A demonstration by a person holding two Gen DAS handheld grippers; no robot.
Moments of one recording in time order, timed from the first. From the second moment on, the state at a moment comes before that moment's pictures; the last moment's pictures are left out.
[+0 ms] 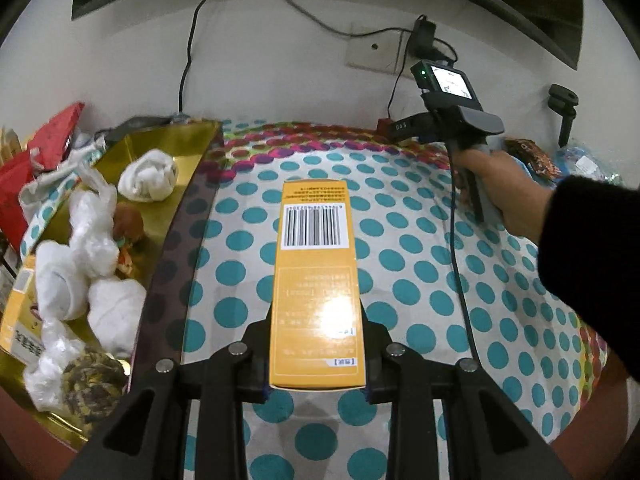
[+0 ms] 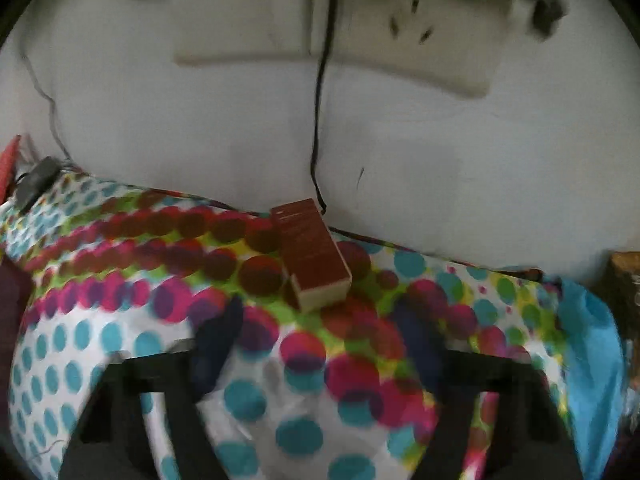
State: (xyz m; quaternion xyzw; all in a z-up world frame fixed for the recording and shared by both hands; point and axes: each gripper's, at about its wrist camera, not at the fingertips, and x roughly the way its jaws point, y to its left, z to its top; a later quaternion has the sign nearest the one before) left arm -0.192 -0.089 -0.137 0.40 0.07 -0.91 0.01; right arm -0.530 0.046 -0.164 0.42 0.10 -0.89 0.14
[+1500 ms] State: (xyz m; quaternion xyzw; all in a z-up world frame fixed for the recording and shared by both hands) left arm -0.125 -0.150 -0.076 0.32 0.04 -0.93 0.18; right arm -0.277 0.073 -0.132 0.32 0.04 -0.93 0.19
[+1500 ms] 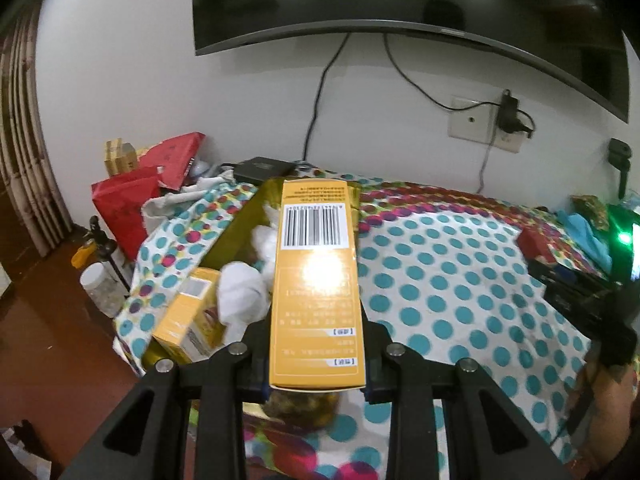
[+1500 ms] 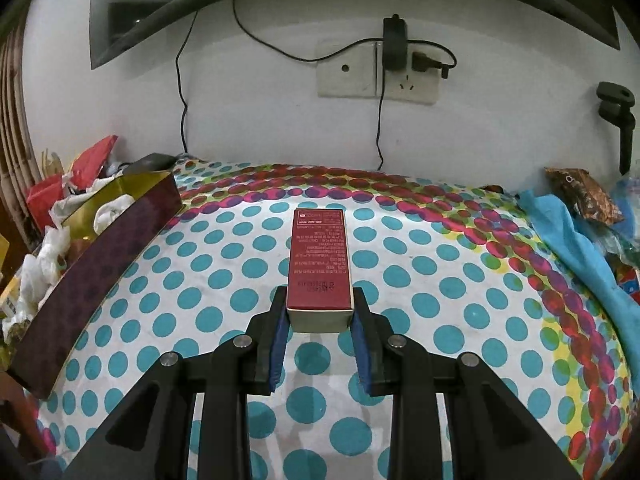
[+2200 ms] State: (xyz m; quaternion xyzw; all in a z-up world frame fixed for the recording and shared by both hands) left arm -0.208 -0.204 -0.076 0.37 0.01 -0.90 0.21; right arm -0.277 0.080 -0.131 0.32 0.02 -0.93 0.18
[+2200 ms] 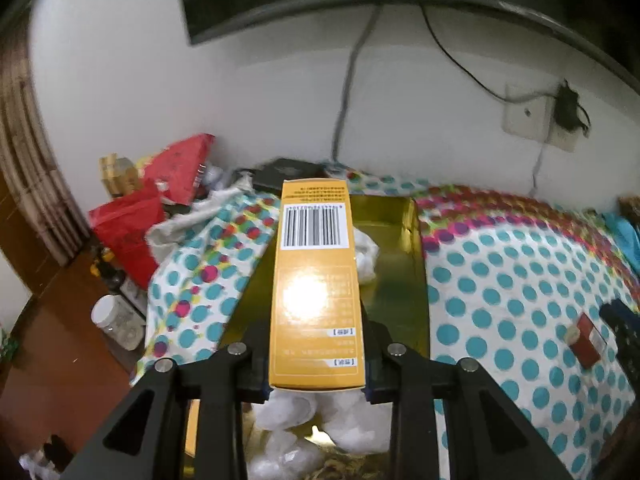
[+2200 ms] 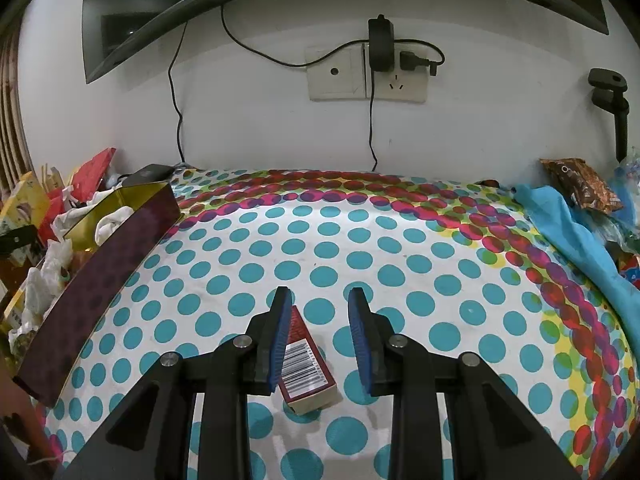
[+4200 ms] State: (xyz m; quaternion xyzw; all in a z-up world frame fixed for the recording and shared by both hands) left arm -0.035 -0.197 -0.105 0.31 0.11 -0.93 0.17; right arm -0.237 -0.153 -0.099 0.35 0.14 -0.83 0.41
